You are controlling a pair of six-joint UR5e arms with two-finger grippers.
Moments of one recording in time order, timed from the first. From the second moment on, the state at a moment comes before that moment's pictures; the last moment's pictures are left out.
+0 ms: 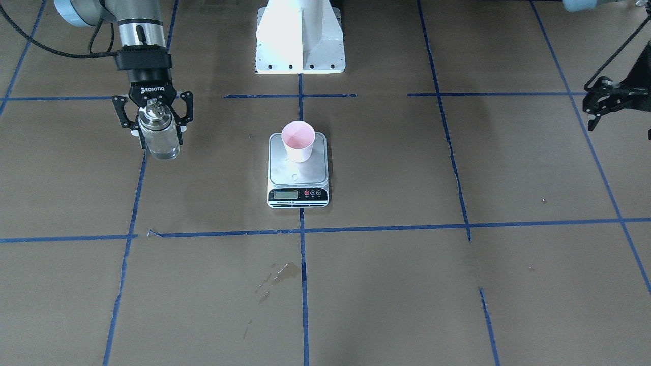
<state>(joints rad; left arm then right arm) -1.28 -1.69 -2.03 -1.38 -2.10 0.00 0.36 -1.50 2.12 -1.14 0.96 0.89</state>
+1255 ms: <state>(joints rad) -1.44 -1.46 -1.70 -1.90 -2.27 0.14 0.17 -1.22 1.97 -1.55 0.53 0.45</state>
